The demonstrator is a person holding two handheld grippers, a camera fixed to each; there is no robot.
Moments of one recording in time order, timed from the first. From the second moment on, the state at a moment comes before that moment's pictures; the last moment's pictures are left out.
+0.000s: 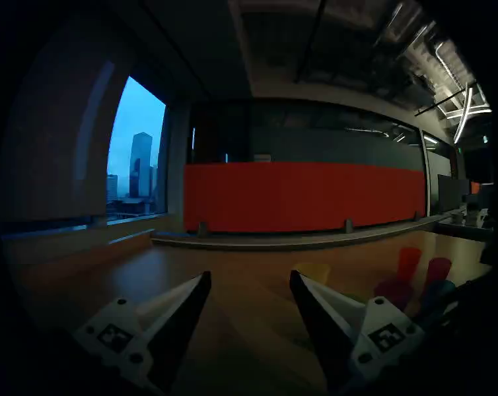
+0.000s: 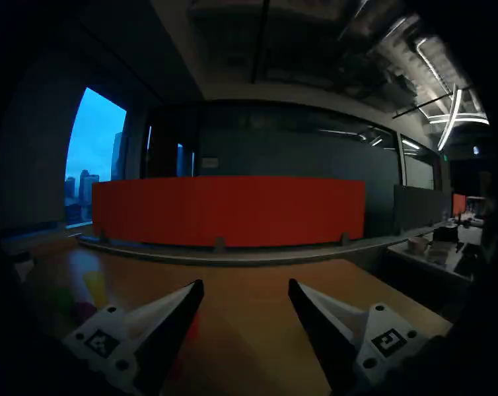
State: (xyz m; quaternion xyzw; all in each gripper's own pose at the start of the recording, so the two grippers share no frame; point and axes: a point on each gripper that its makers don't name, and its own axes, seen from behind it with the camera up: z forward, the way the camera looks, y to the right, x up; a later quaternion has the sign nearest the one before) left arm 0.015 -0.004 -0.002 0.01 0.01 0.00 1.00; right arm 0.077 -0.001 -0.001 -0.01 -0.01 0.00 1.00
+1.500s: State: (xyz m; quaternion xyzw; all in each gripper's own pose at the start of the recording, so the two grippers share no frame) left arm 0.000 -0.007 0.002 0.01 0.00 0.00 1.00; right arm 0.093 0.016 -0.017 -0.02 0.02 -0.02 1.00
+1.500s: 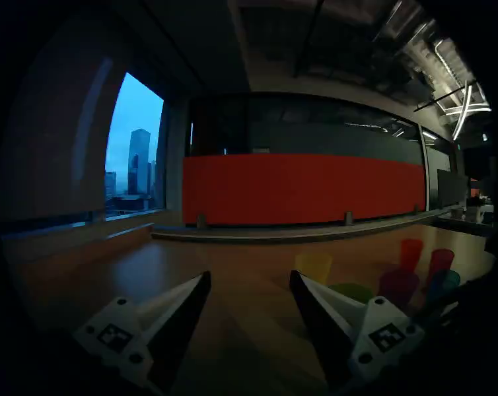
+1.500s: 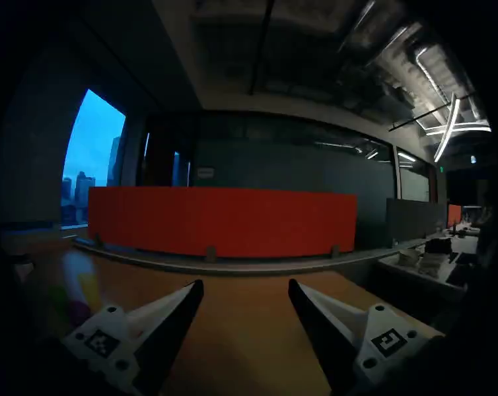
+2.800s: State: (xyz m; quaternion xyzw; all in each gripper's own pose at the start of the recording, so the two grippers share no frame) left arm -0.001 -0.007 0.003 0.01 0.00 0.00 1.00; right arm 0.008 -0.003 -0.002 0.01 0.01 0.01 1.00
